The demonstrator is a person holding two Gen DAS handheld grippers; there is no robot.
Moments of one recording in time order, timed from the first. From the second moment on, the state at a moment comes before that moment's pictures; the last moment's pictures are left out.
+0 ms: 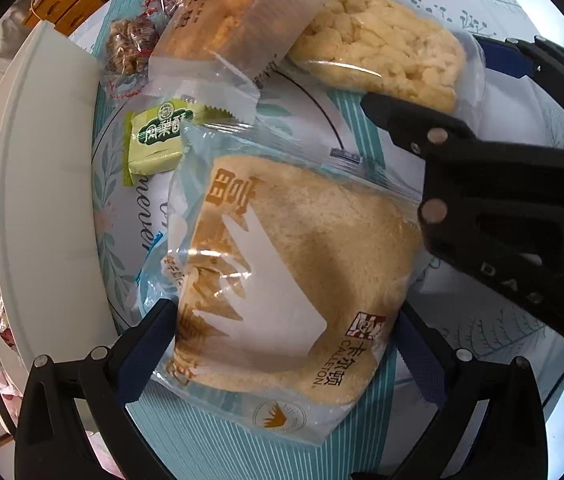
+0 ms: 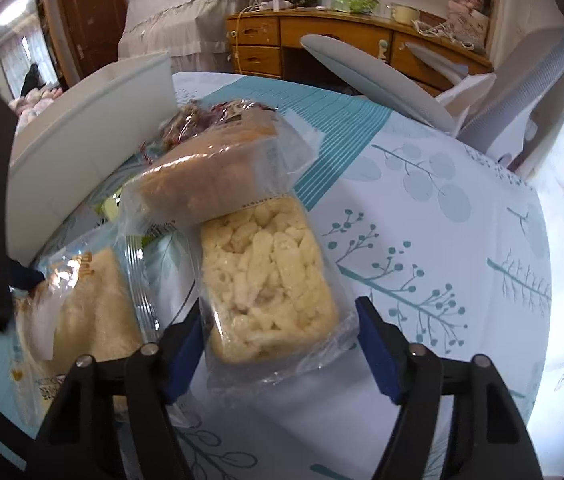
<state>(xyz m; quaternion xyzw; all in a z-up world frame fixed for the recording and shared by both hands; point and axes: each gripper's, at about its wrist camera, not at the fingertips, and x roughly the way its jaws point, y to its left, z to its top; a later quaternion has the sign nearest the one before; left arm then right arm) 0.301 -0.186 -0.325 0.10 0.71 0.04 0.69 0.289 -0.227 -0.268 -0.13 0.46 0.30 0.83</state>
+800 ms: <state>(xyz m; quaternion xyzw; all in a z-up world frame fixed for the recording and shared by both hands) 0.240 -0.175 -0.318 0.06 0.73 0.03 0.68 0.254 -0.275 -0.241 -0.03 0.54 0.20 0.82</state>
